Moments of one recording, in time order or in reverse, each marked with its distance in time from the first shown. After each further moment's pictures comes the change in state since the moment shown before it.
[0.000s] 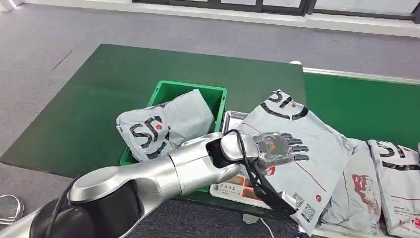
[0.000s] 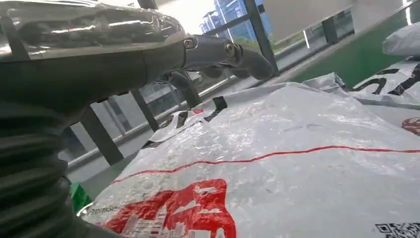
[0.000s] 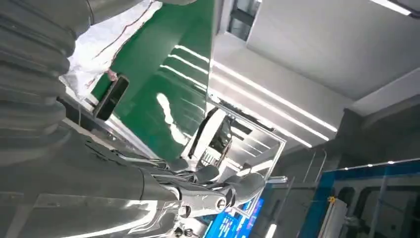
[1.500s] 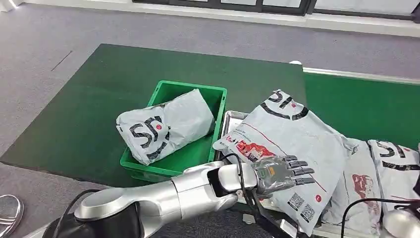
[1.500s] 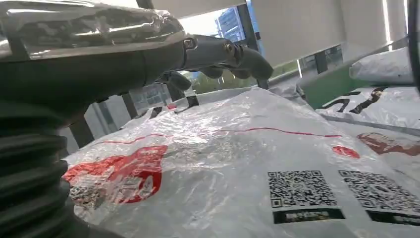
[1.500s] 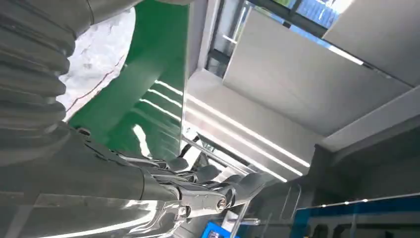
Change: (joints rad) left arm 0.170 -0.003 -0.048 -0.013 -0.069 0.236 0.037; right arm -0.229 -0.065 0.211 0.232 0.101 -0.031 0.031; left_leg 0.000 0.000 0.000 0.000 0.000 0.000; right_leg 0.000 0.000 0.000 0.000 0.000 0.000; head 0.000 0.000
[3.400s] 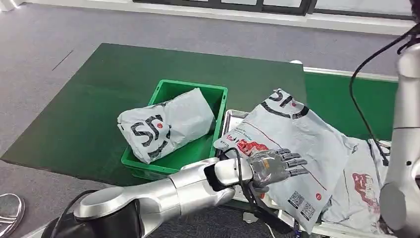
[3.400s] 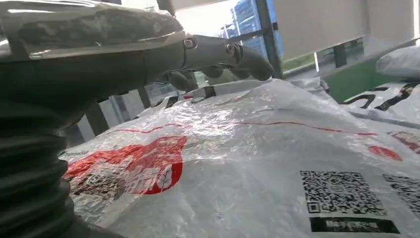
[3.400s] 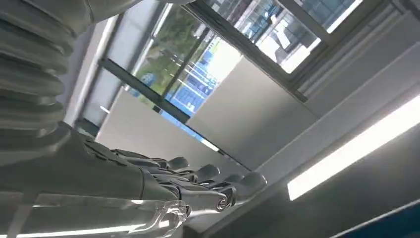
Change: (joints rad) left arm -0.016 0.001 0.028 0.058 0.034 0.003 0.020; right arm -1.018 -0.167 0.581 0.703 -0.066 0.247 0.058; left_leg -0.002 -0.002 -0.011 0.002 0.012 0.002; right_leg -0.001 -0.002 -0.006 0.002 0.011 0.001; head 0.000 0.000
